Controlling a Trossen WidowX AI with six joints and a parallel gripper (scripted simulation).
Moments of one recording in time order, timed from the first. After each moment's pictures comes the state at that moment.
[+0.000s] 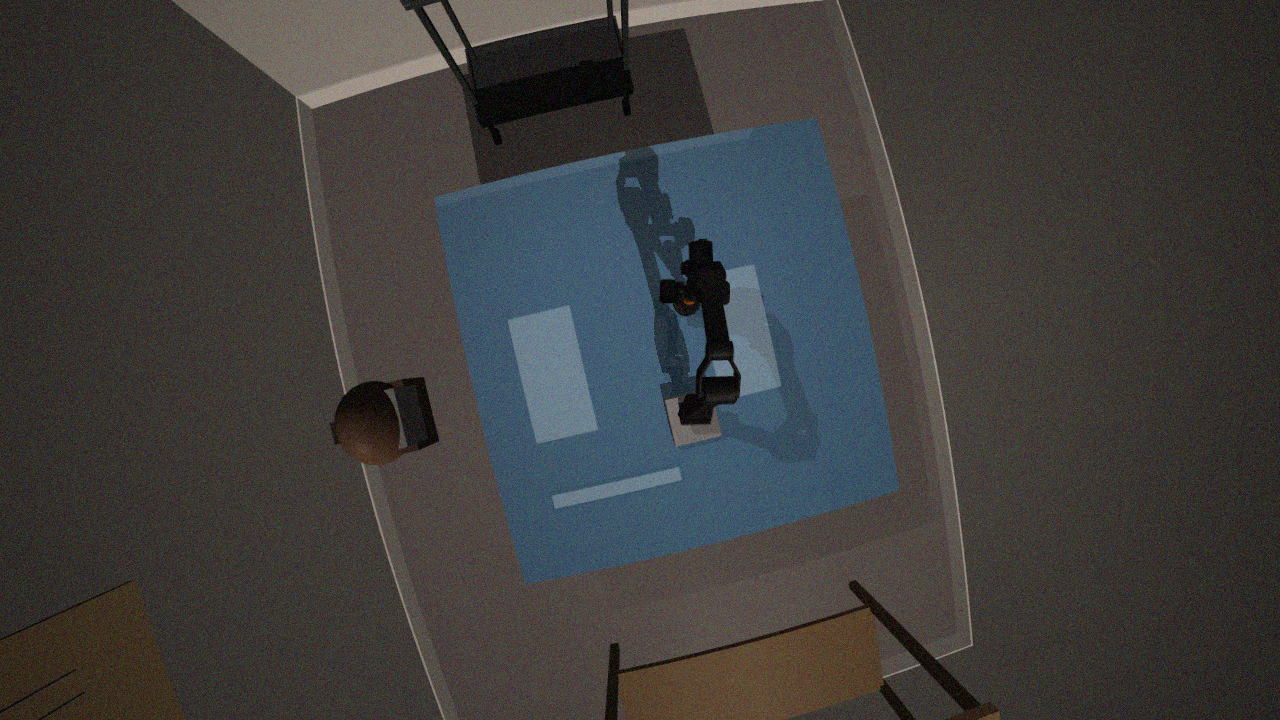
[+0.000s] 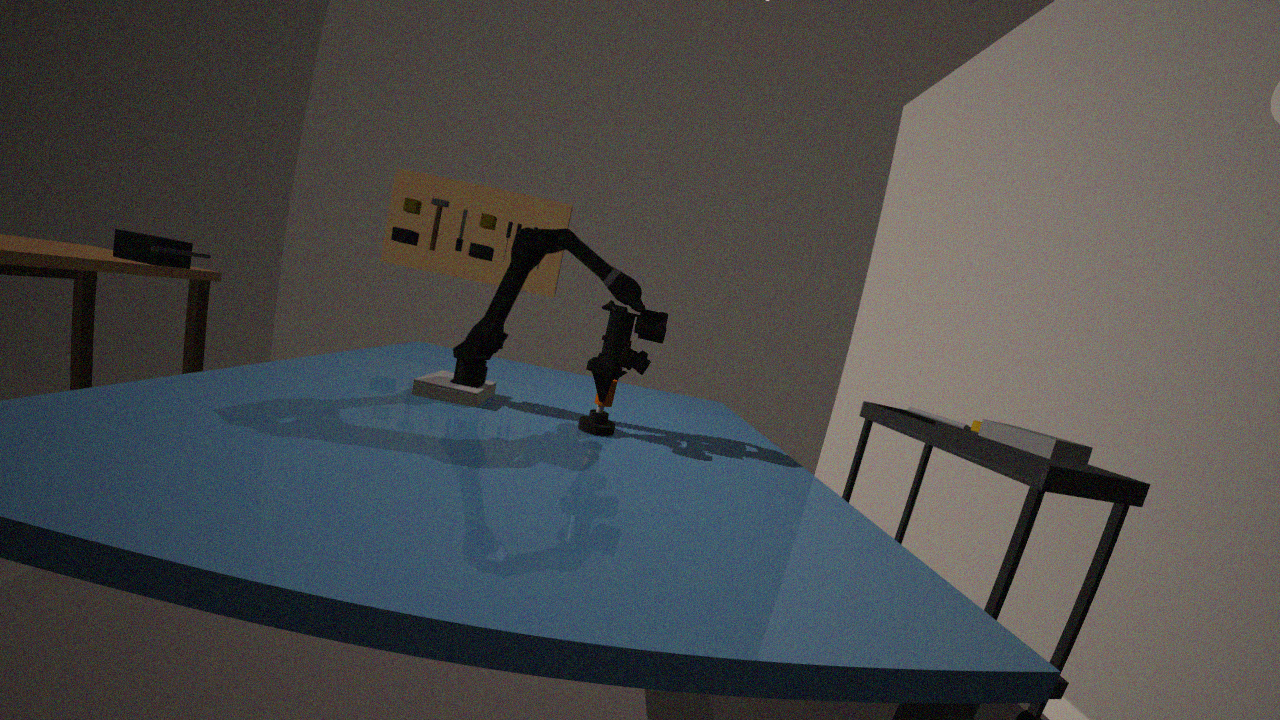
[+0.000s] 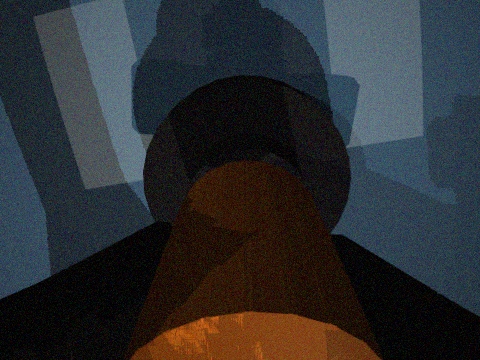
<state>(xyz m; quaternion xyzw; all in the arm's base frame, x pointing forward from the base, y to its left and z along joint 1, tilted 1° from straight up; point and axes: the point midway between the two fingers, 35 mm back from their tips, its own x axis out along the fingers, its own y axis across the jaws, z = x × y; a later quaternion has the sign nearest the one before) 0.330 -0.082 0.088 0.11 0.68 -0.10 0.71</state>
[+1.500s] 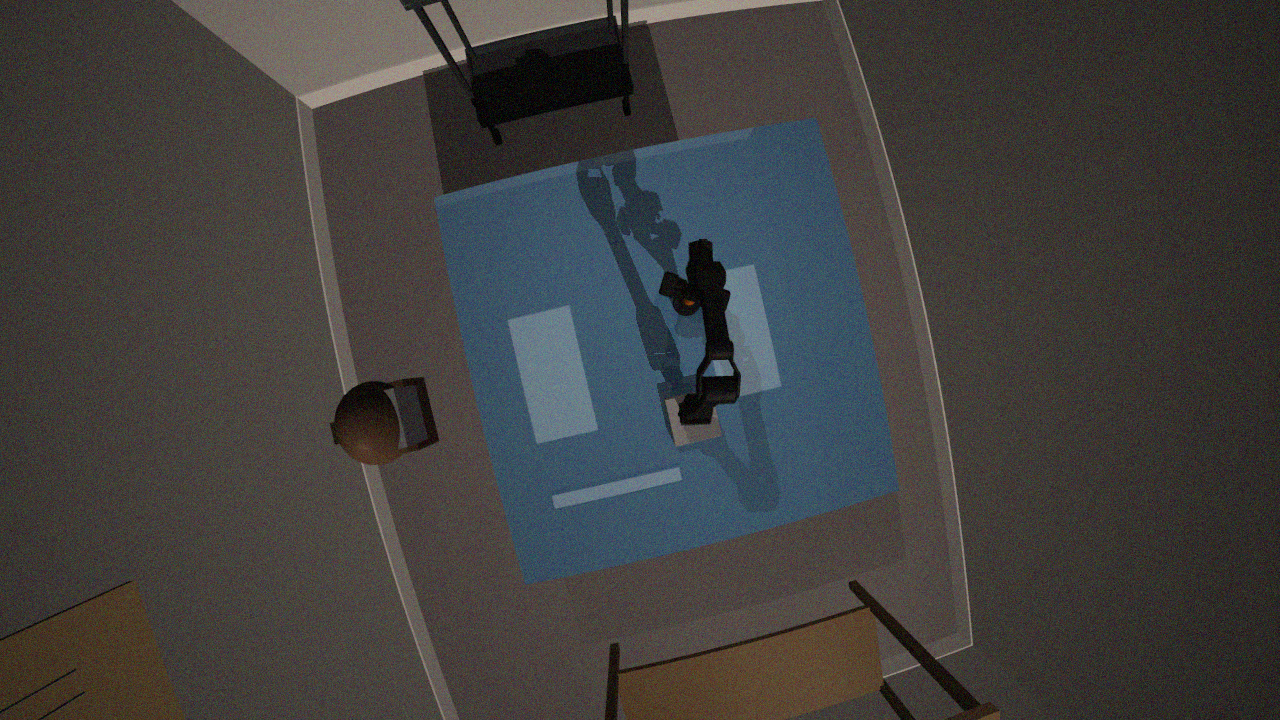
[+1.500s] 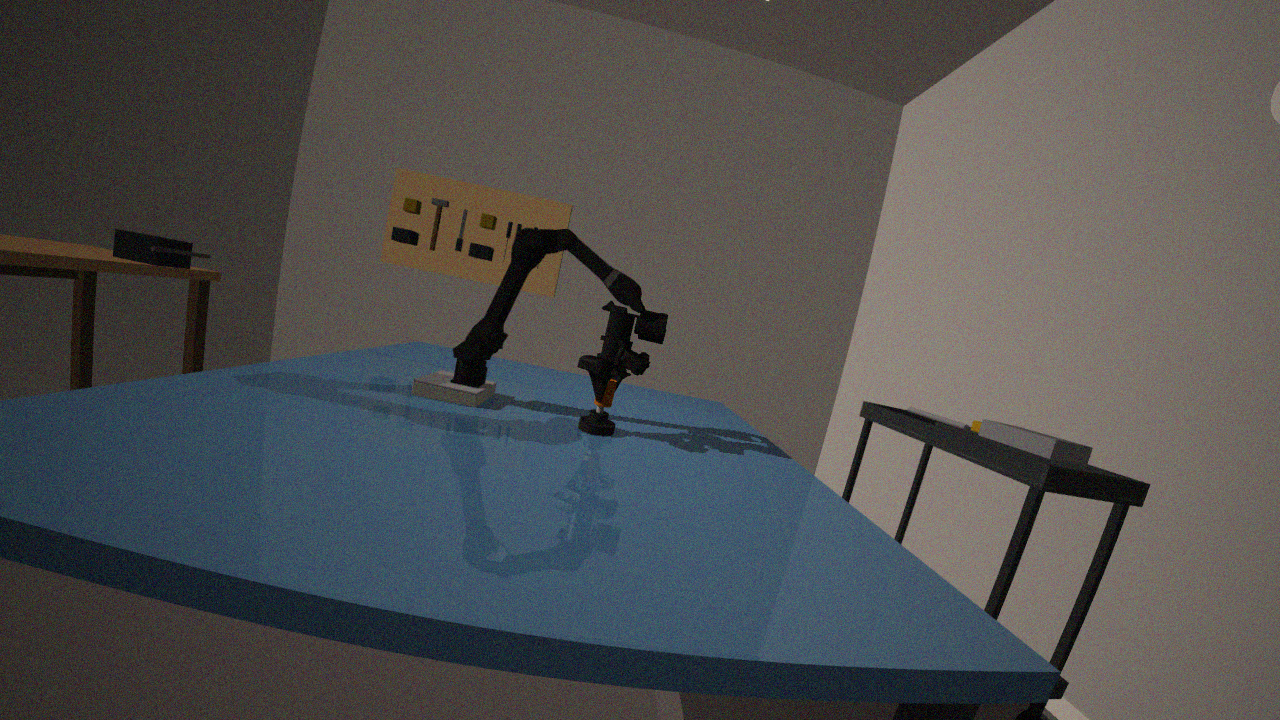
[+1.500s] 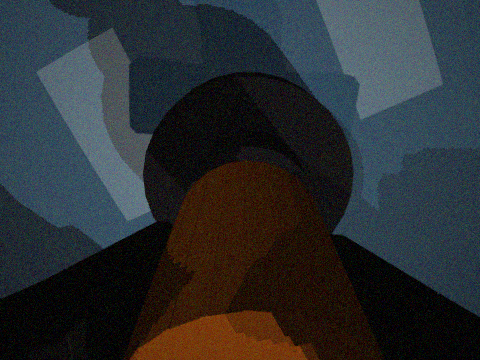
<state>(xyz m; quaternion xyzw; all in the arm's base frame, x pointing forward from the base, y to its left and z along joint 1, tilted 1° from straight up) 0.329 -0.082 0.087 0.20 0.67 -0.19 0.69</state>
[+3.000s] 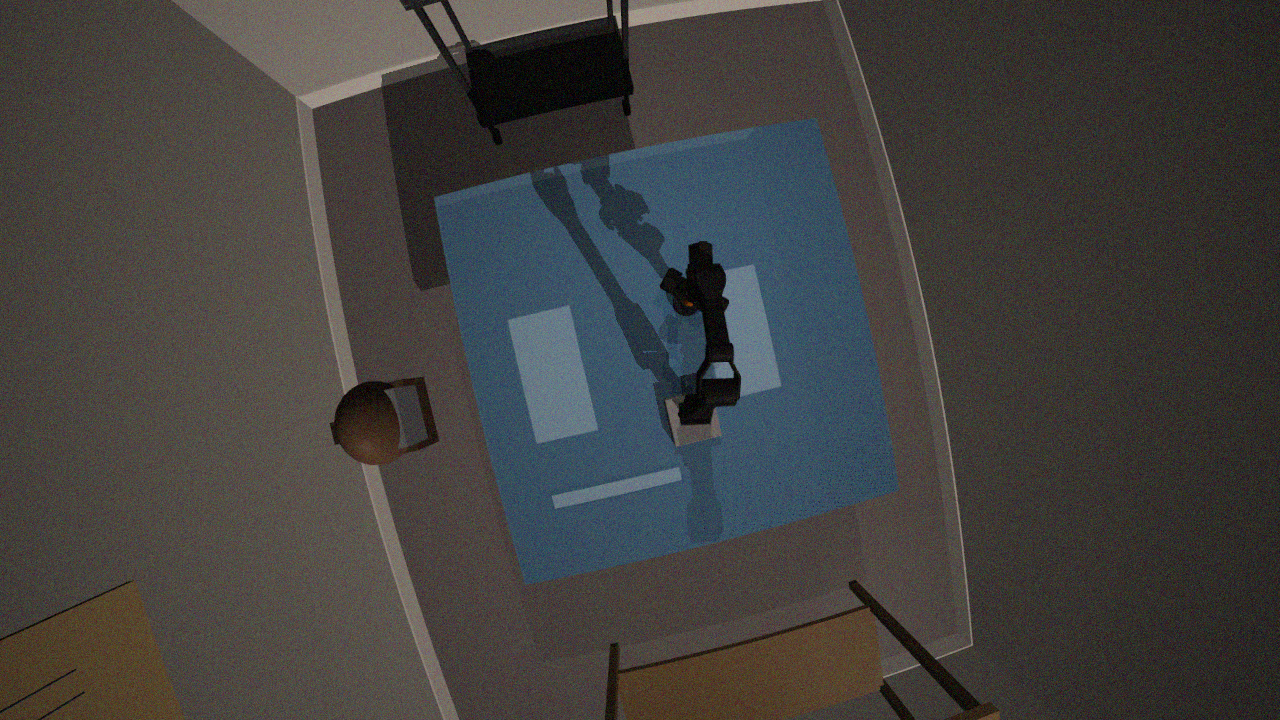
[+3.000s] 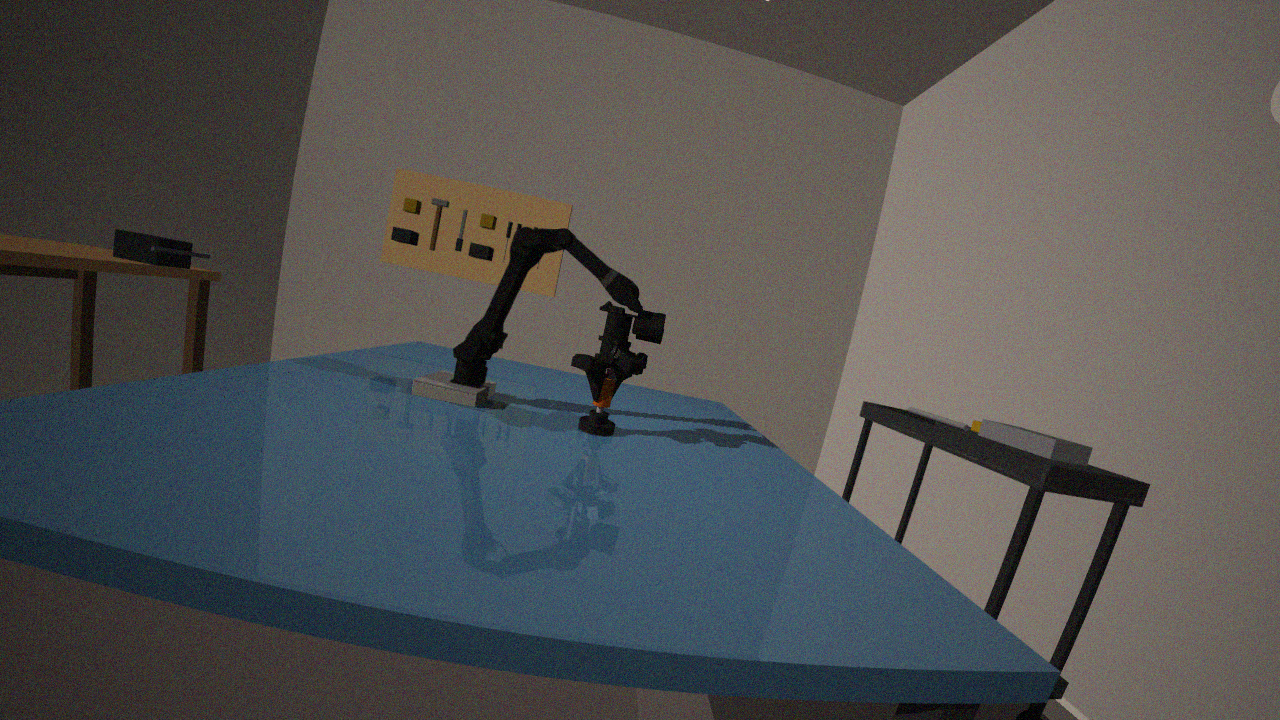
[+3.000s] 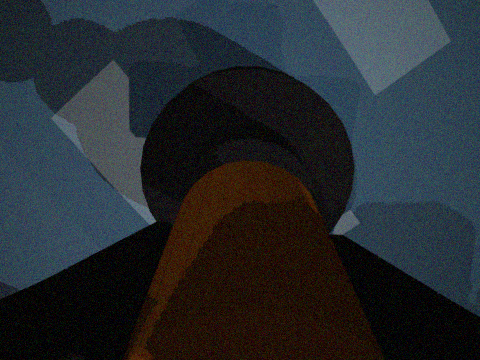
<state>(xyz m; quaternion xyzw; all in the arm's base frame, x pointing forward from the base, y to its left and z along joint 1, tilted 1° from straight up) 0.326 -0.081 0.084 0.28 0.64 -0.27 0.67</state>
